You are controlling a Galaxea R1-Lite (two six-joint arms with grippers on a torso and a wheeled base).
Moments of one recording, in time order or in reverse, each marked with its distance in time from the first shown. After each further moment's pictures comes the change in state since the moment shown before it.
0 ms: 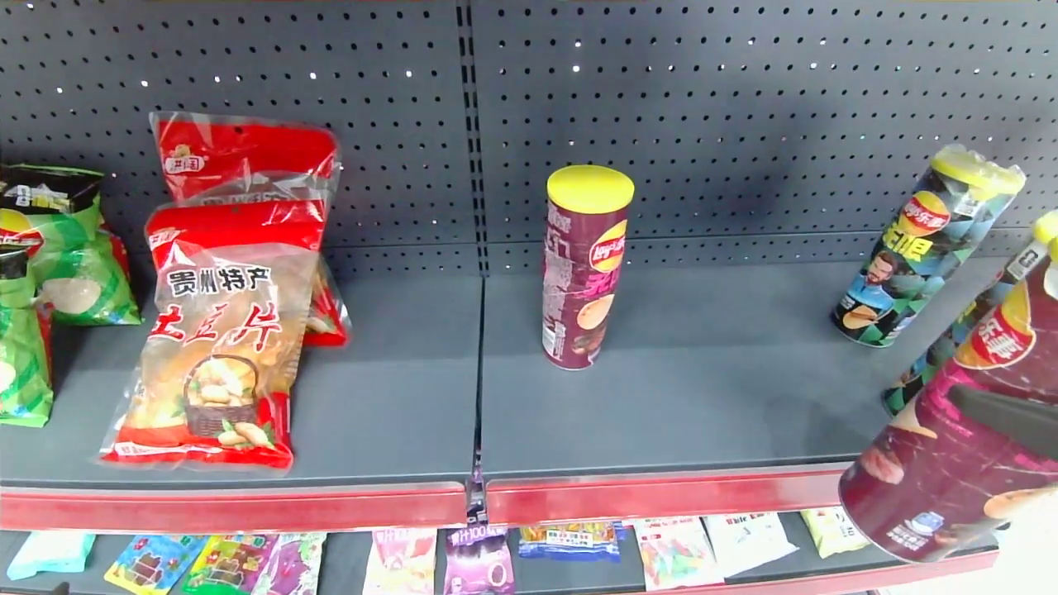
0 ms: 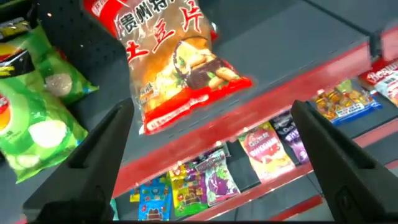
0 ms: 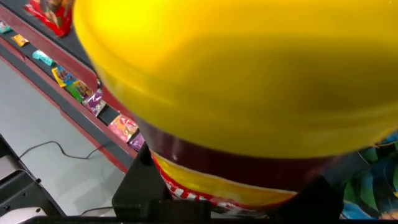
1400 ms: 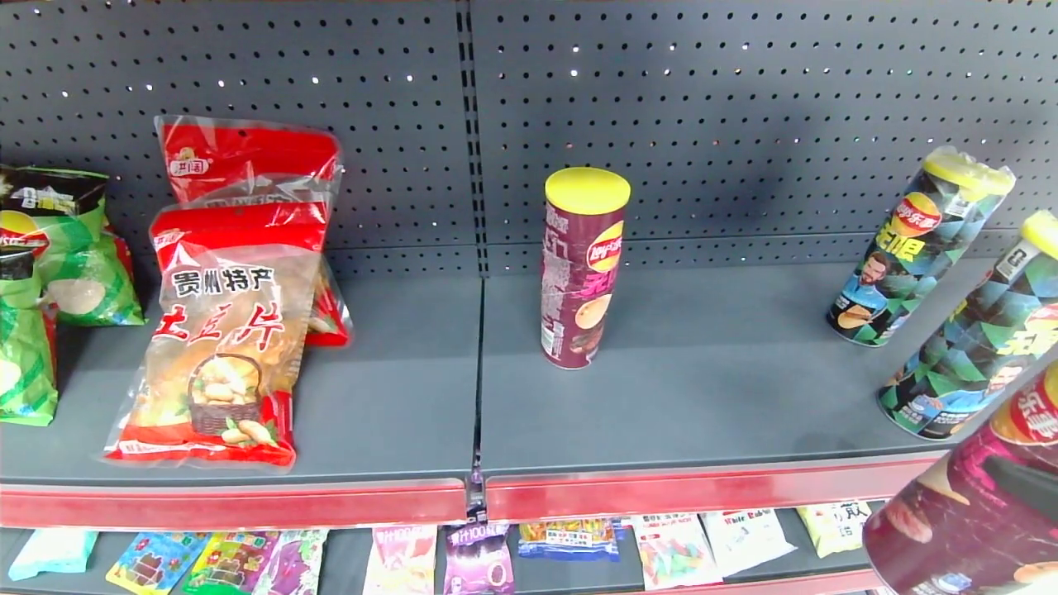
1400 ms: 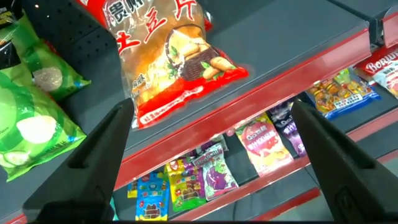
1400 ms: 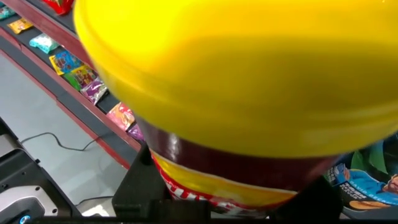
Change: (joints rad) left arm 0.000 -0.013 0.042 0.000 -0.004 0.005; right arm -0.003 -0.114 0.116 -0.001 -0.003 -0.026
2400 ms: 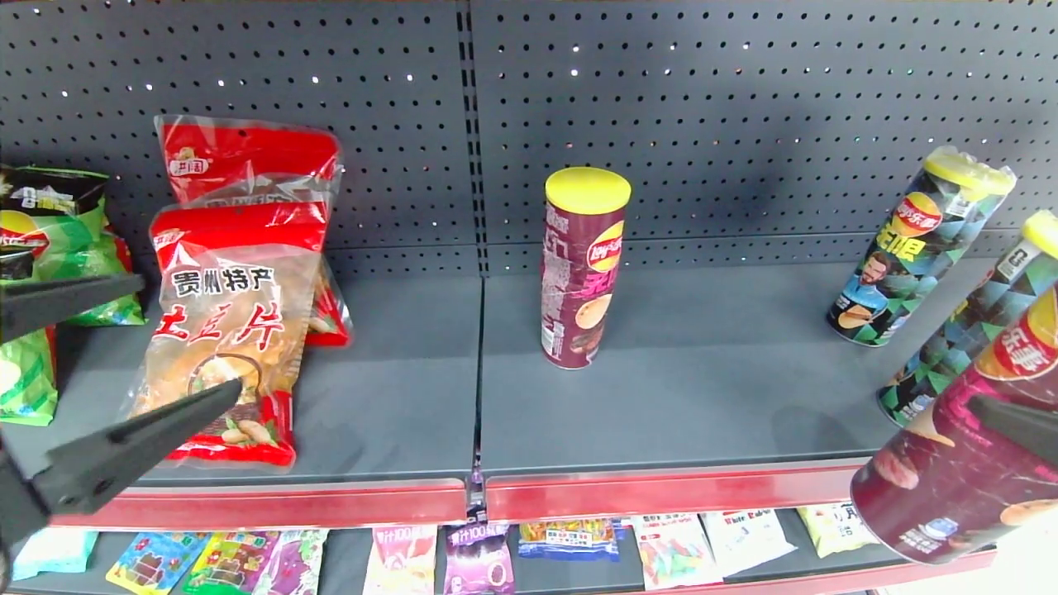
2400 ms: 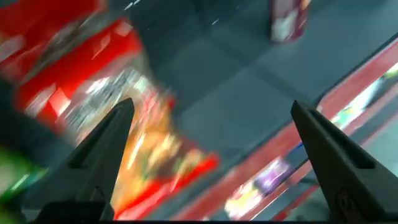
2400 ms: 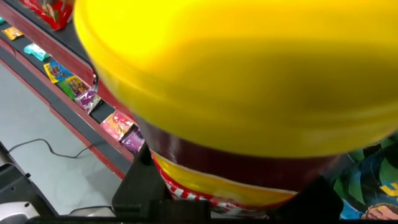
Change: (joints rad) left arm -0.165 0.564 -0.356 -0.202 -0.171 -0.105; right arm 0.000 0.087 -0.102 -0.002 0.000 -0.013
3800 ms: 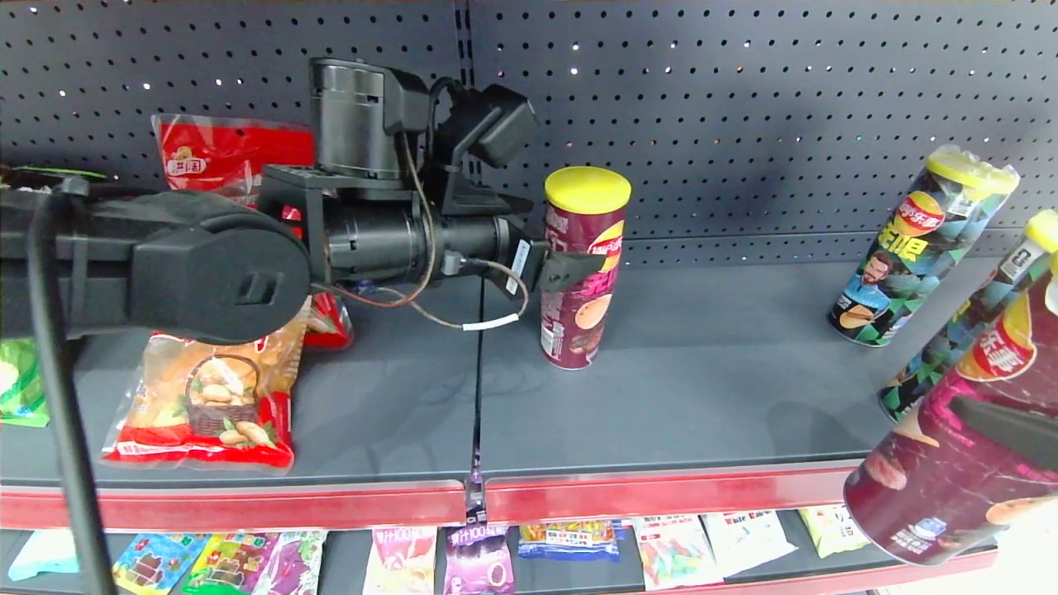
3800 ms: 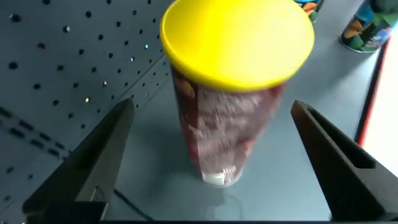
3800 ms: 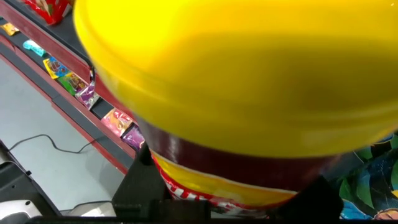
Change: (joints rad) left arm -0.238 0.896 -0.671 -0.170 -0.109 -0.063; right arm -0.002 0.022 0.005 -0.002 -0.001 0.003
